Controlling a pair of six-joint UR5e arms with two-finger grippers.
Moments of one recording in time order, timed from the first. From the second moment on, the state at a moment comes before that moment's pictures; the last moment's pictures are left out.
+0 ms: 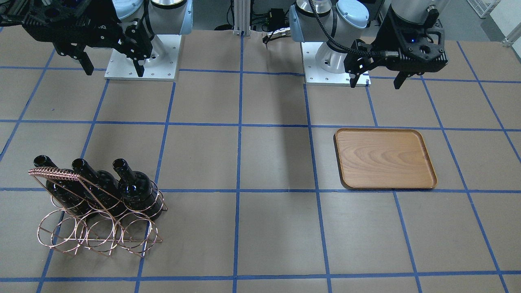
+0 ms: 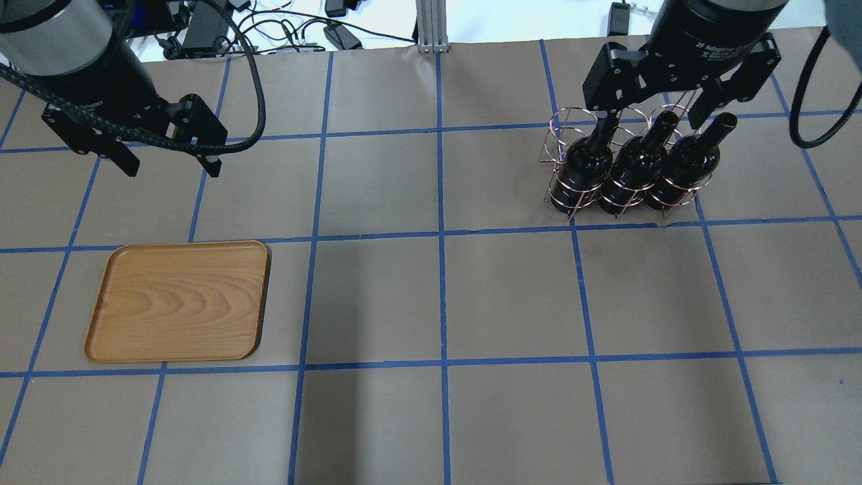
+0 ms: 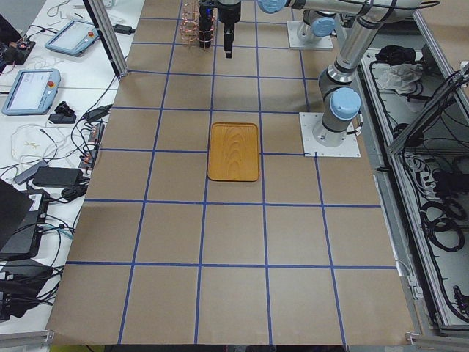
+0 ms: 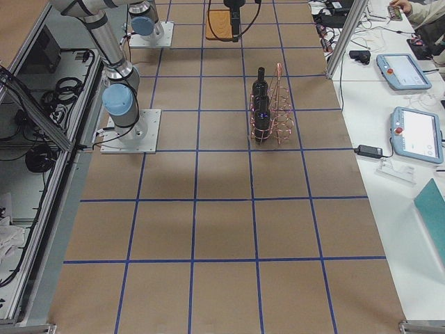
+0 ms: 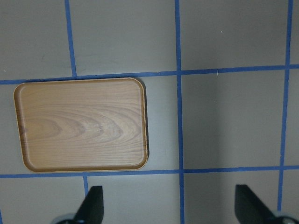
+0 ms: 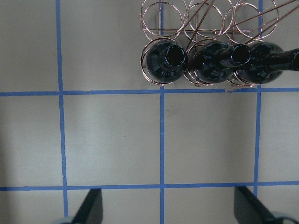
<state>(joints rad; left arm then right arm) -1.51 -1.50 -1.53 -1.69 1.62 0.09 1.61 -1.62 1.46 -1.48 -1.59 0.04</state>
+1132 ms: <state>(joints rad) -1.51 -1.50 -1.53 -1.69 1.62 0.09 1.48 -1.47 1.46 -1.59 -1.61 -0.08</state>
